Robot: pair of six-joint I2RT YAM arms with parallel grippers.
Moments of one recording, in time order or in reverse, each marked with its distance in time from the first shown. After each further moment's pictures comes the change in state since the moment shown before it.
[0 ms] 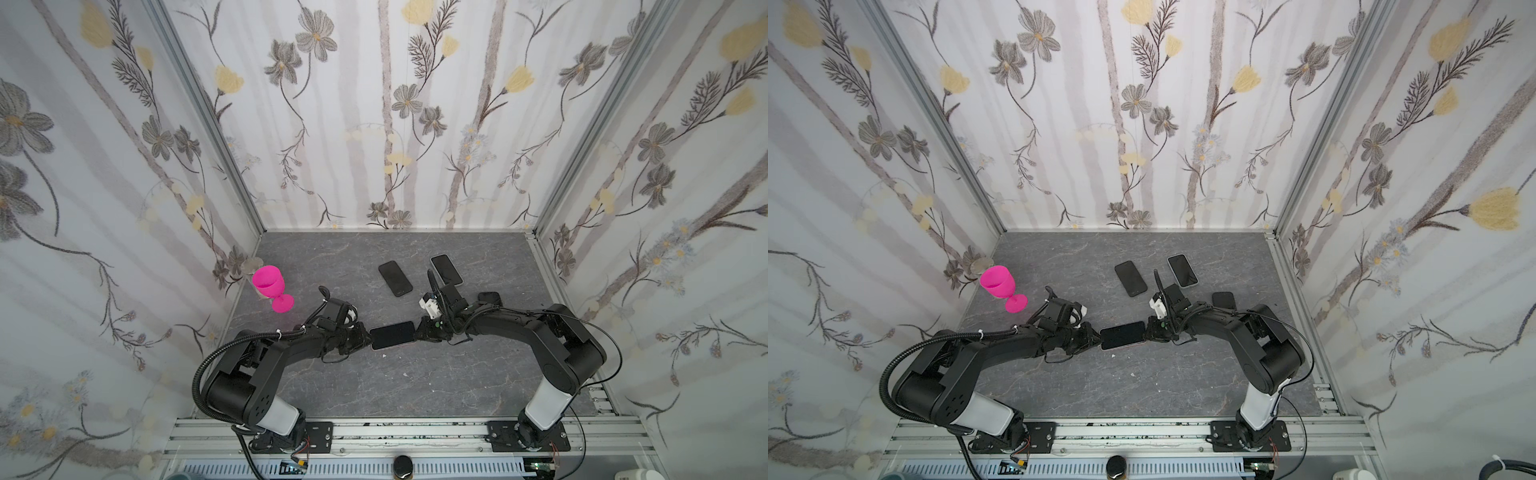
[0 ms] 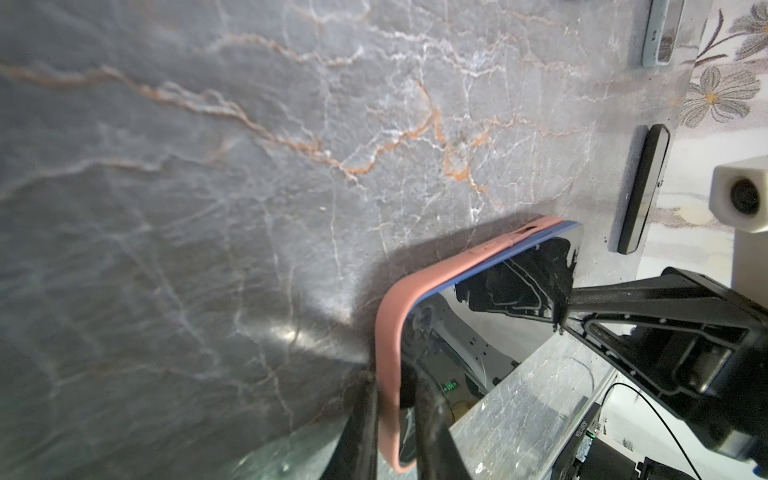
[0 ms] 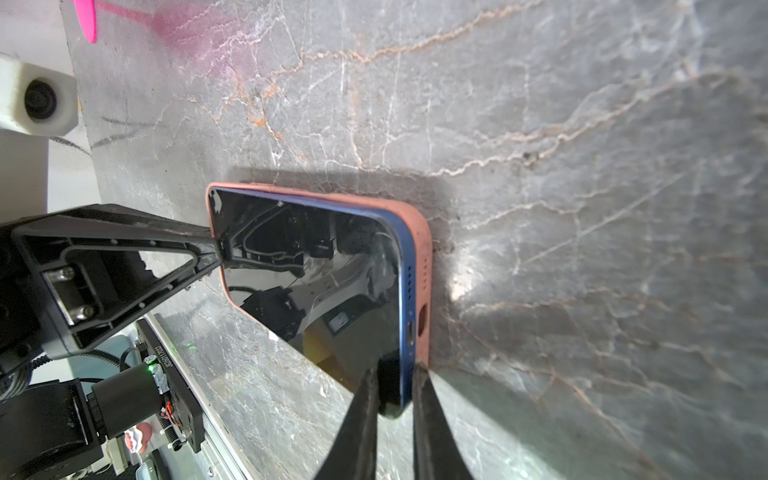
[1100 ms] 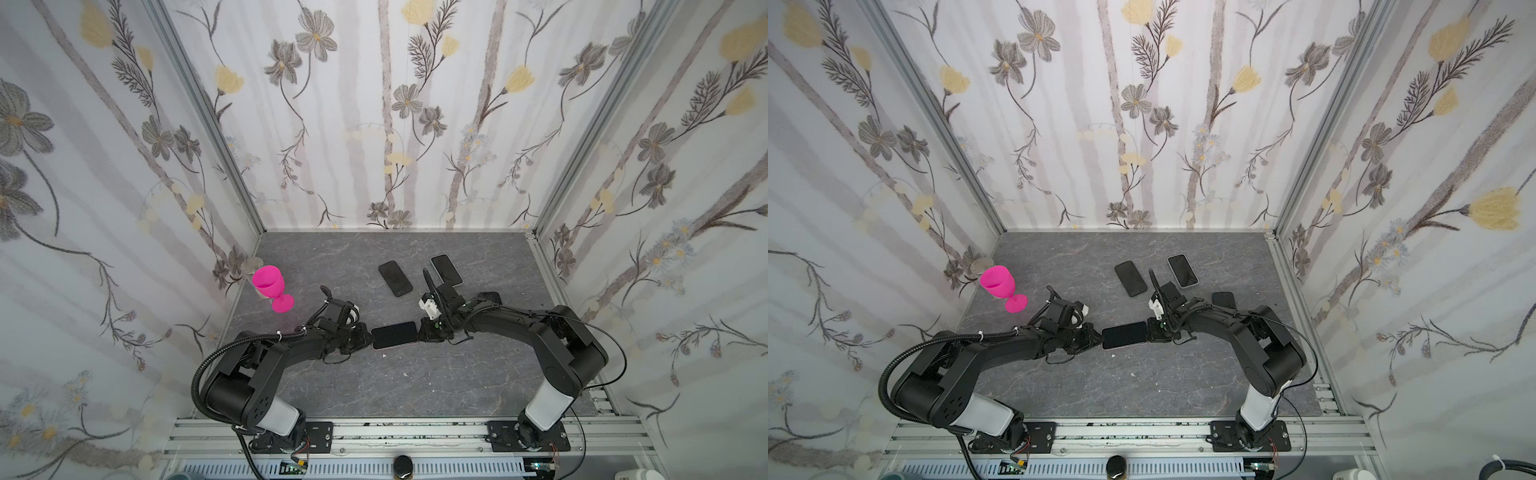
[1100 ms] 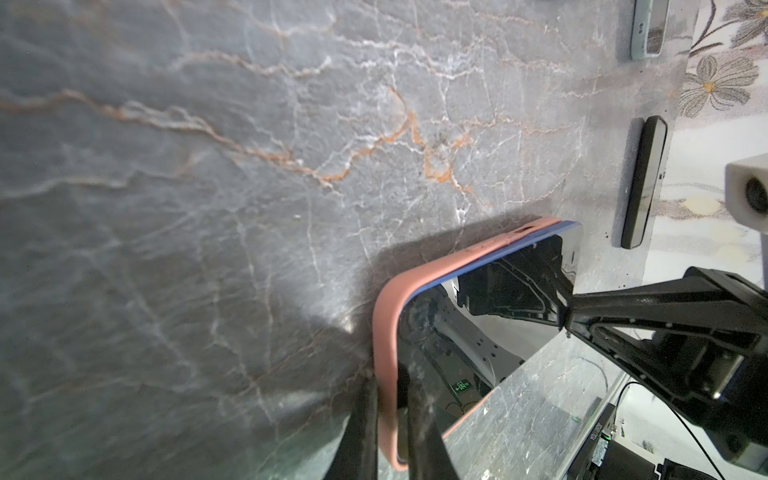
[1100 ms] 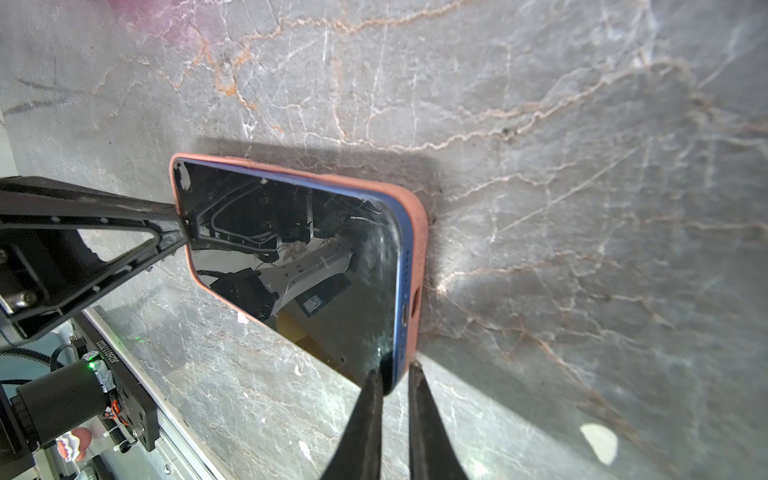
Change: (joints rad) left arm -0.014 -0.013 -0.010 0.015 -0.038 0.030; right arm 0.018 -0.020 0.057 -0.159 0.090 -0.079
